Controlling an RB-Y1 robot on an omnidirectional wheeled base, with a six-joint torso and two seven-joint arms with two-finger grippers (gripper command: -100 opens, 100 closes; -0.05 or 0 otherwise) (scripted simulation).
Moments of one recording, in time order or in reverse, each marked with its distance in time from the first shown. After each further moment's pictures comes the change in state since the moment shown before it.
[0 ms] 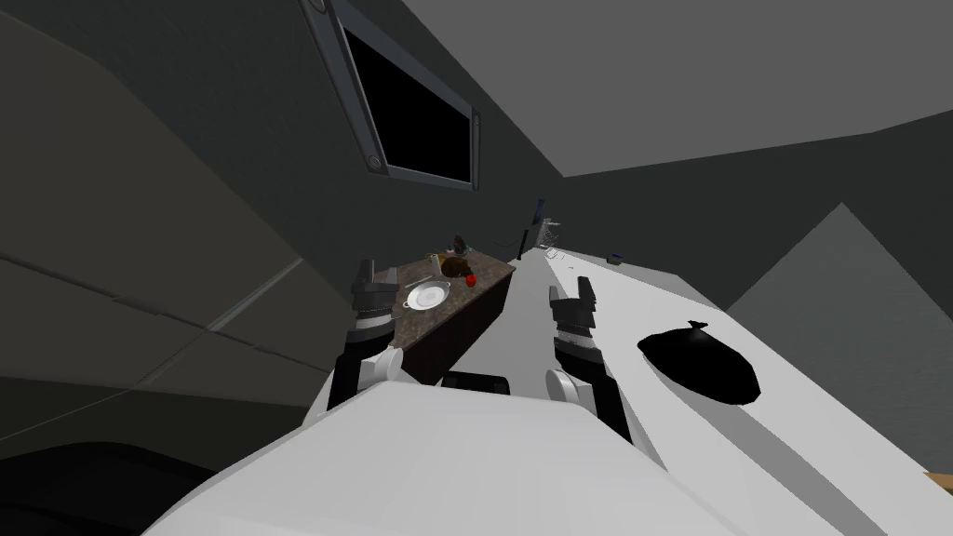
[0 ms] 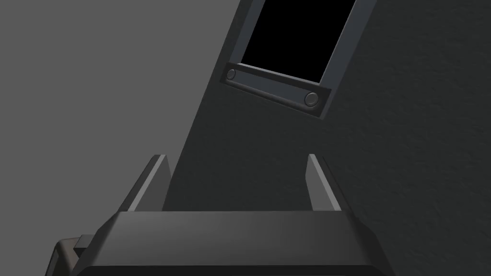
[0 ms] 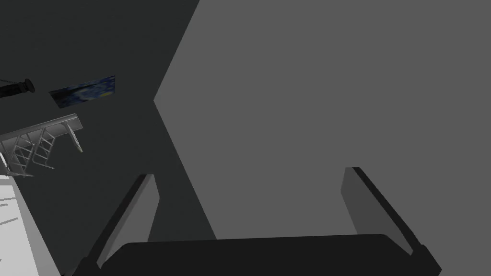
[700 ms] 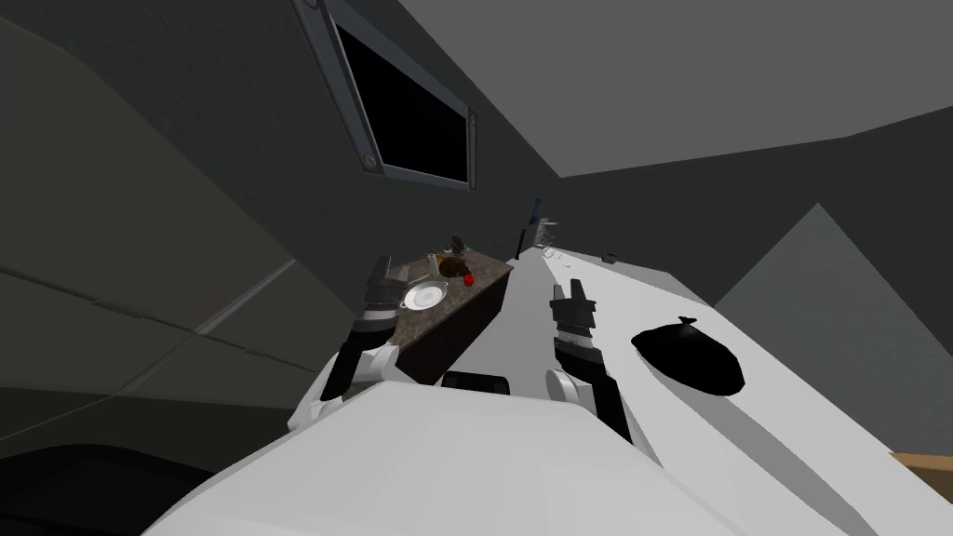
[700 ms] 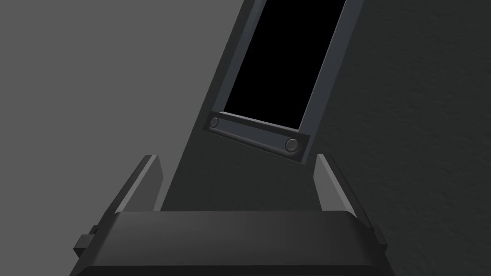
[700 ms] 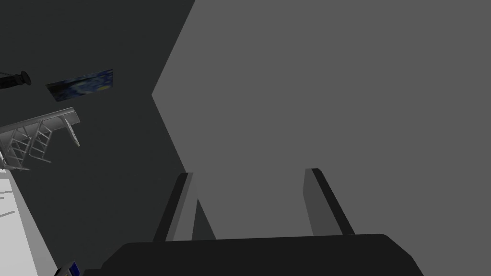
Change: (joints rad) left arm -0.046 0.167 -0.014 -0.003 0.008 0.120 0.019; right arm 0.000 0.000 0.000 0.000 0.000 0.000 0.000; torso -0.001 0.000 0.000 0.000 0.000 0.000
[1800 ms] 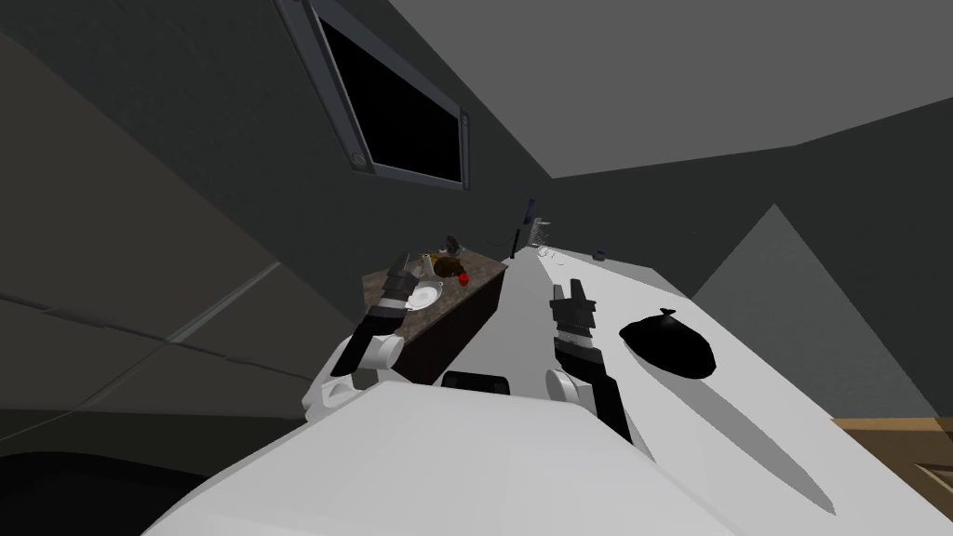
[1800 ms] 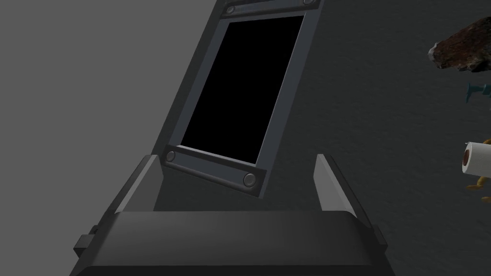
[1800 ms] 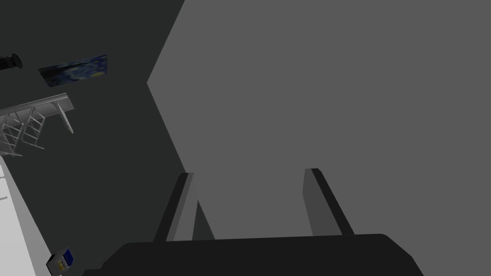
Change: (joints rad) left arm -0.096 0.056 -0.040 -0.020 0.009 0.263 0.022; right arm 0.000 0.000 0.000 0.000 0.000 0.000 0.000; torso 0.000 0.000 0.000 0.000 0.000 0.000
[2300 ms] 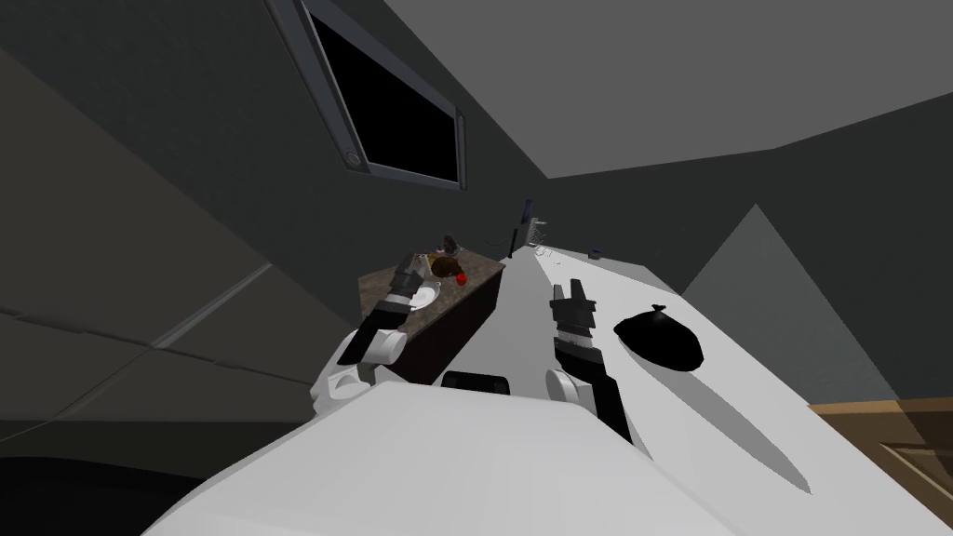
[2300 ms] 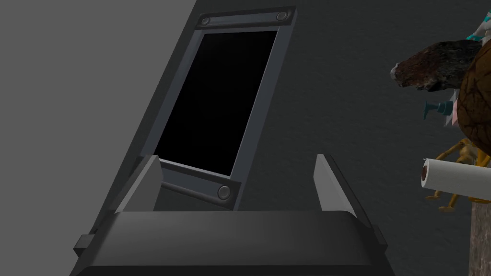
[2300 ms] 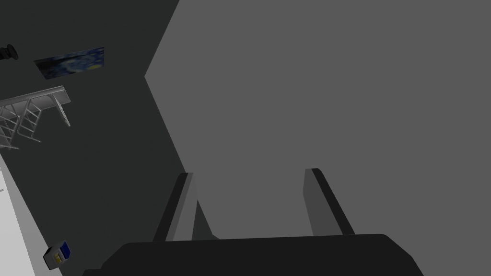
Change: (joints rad) left arm -0.047 0.006 -0.013 0.002 0.013 0.127 0.020; right arm 0.000 0.000 0.000 0.000 0.000 0.000 0.000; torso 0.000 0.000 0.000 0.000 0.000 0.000
